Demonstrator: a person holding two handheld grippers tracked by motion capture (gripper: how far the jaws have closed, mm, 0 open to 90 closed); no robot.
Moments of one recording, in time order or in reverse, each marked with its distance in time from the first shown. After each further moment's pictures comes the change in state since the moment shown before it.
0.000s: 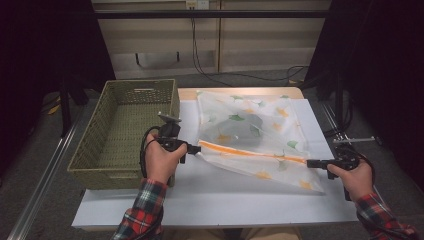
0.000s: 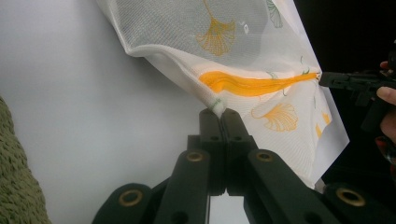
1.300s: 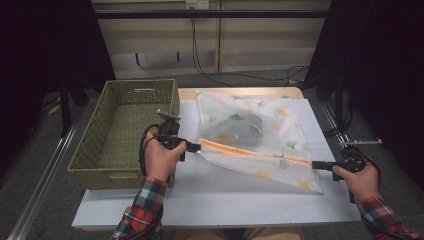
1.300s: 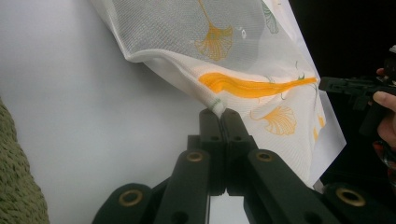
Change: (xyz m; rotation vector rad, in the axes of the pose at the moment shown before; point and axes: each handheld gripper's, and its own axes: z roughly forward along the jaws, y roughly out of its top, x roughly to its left) left arm -0.001 0.005 -0.002 0.002 -0.007 0.010; right arm -0.009 -0.008 -0.009 -0.014 -0.030 0.032
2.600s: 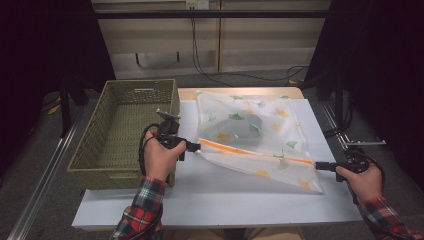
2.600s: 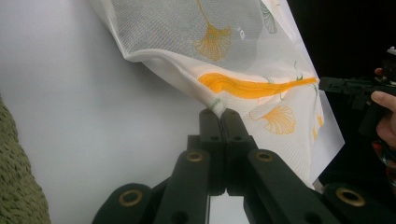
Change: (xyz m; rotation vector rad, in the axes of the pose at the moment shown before) left arm -0.001 0.001 -0.002 -0.007 -0.006 -0.003; right arm -0.006 -0.003 -0.005 0.002 -0.022 0.013
